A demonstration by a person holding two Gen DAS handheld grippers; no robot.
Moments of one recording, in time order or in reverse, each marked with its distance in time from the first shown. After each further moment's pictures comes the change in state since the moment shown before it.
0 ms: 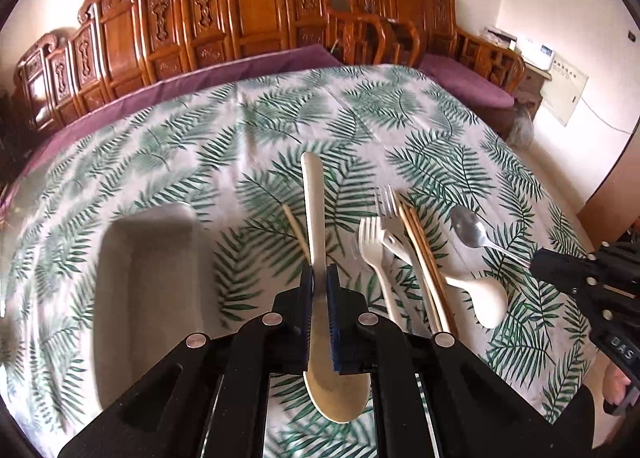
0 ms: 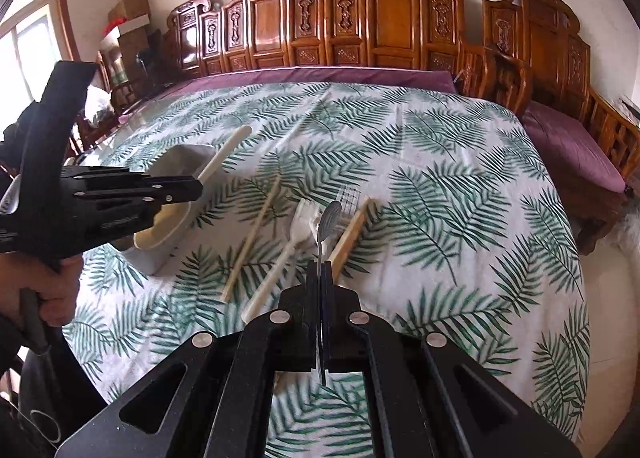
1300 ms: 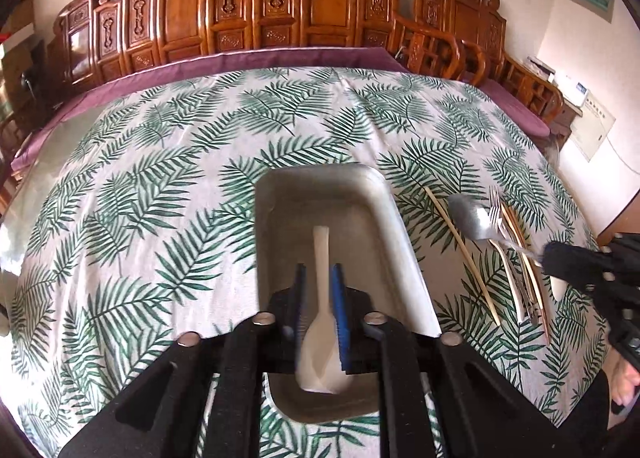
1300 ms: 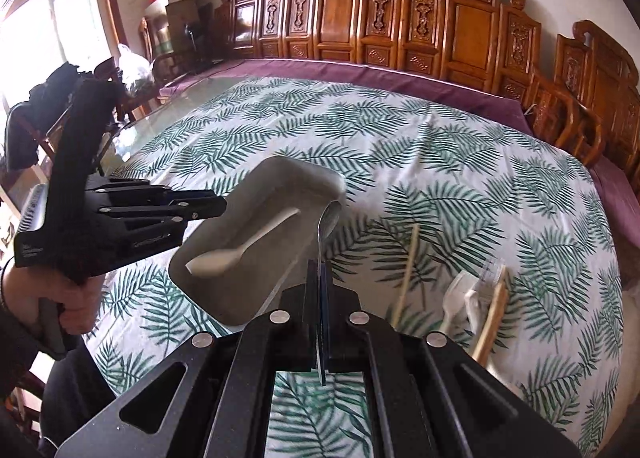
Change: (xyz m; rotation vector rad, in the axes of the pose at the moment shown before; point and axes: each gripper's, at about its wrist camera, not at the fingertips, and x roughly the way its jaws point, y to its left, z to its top) left arm -0.027 0.157 -0.041 -0.142 0.004 0.029; right arm 0.055 0.160 0.063 -0.144 0.044 0.087
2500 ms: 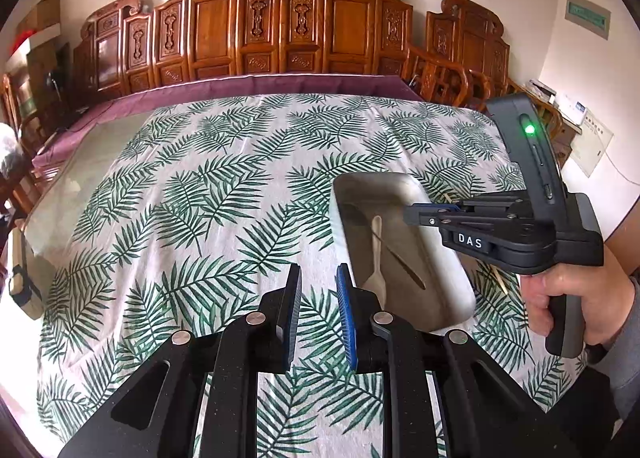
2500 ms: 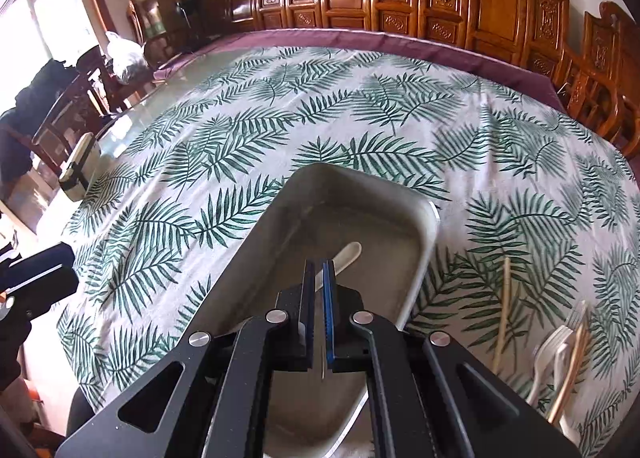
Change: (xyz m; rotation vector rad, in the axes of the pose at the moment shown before) left arm -0.075 0.055 -0.033 -0.017 -0.089 0.024; right arm 0.103 0.044 0.052 0.040 0.107 0.029
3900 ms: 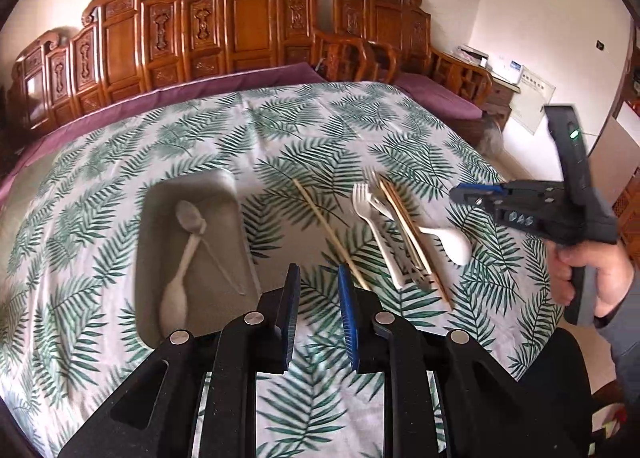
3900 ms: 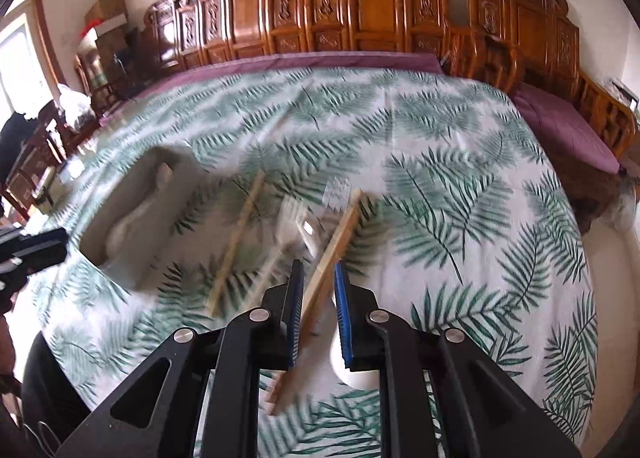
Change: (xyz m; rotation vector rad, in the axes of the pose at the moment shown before) left arm 0.020 -0.177 -0.013 0.156 0.025 -0.175; right arm -0.125 -0.203 -0.145 0.173 -0.081 -0.158
